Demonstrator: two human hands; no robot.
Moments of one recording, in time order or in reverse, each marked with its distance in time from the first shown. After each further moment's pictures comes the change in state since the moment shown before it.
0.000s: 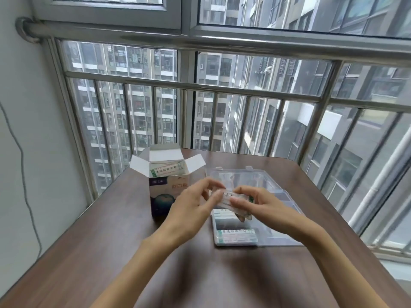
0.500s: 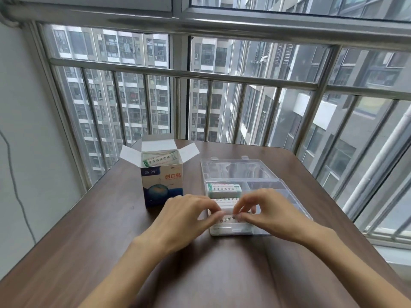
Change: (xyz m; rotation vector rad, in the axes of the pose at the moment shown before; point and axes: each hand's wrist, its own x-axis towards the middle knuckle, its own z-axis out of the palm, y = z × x) left_hand -0.020 -0.003 0.002 0.513 -0.156 0.140; right_hand -0.017 0.025 0.000 -0.507 0.114 0.000
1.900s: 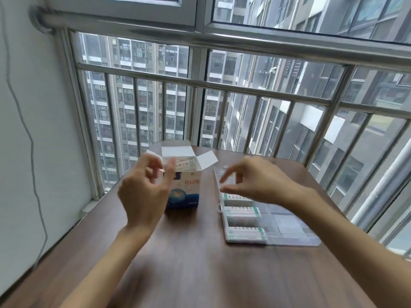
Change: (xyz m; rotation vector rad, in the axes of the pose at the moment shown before) left_hand -0.009 -0.046 -0.043 -0.217 0.959 -0.346; right_hand 0.053 -0.084 -0.037 -0.255 -0.020 -0.049
